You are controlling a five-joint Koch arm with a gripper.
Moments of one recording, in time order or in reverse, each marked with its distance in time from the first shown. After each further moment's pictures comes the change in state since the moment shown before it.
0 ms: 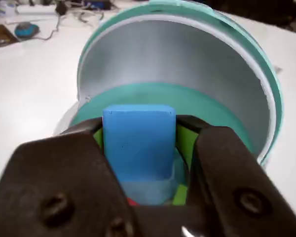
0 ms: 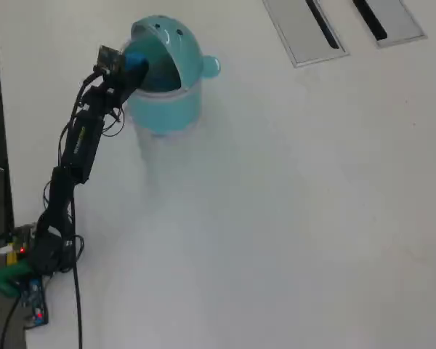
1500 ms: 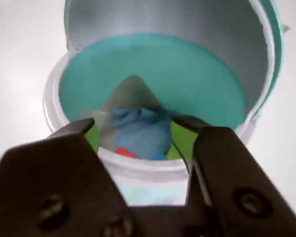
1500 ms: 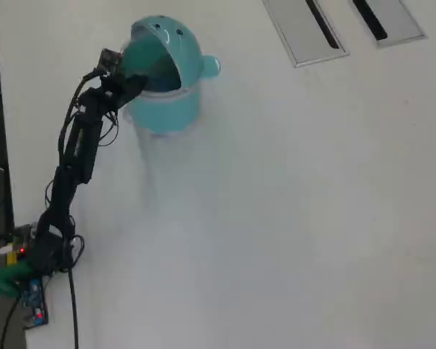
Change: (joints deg) arm 0.7 -2.1 -13.6 24.2 -1.1
